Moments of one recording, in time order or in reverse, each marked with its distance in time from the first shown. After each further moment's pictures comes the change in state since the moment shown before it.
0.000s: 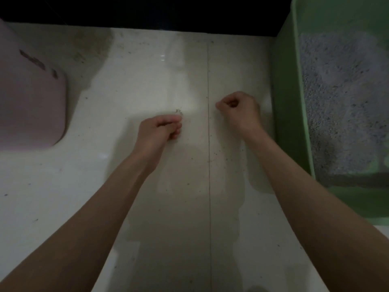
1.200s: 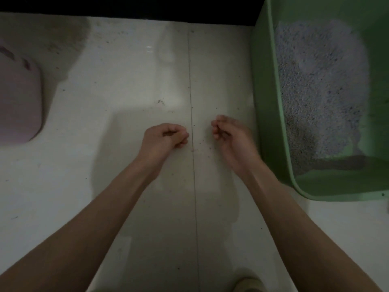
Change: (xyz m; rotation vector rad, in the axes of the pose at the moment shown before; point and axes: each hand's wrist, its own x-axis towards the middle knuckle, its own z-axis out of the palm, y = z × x) left_hand -0.032 -0.017 0.030 0.087 -0.110 -0.034; right_hand -0.073 0.021 -0.013 1.017 -0.074 0.383
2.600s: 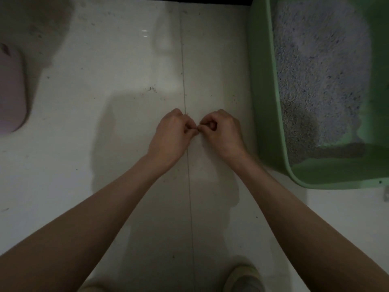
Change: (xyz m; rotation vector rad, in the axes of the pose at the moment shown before) left_hand 0.008 -0.011 0.026 0.891 -0.014 0.451; right_hand 0.018 0.020 -0.017 -1.301 -0.010 -0.549
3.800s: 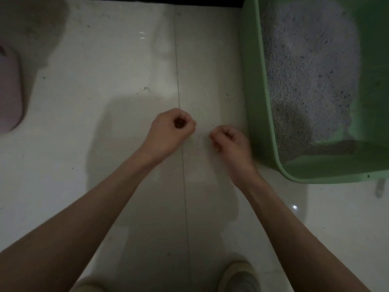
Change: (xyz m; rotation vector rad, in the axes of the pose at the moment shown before) left_hand -0.007 0.008 -0.007 -0.454 -0.039 -0.116; right_hand -0.042 0.003 -0.017 0.860 0.060 0.415
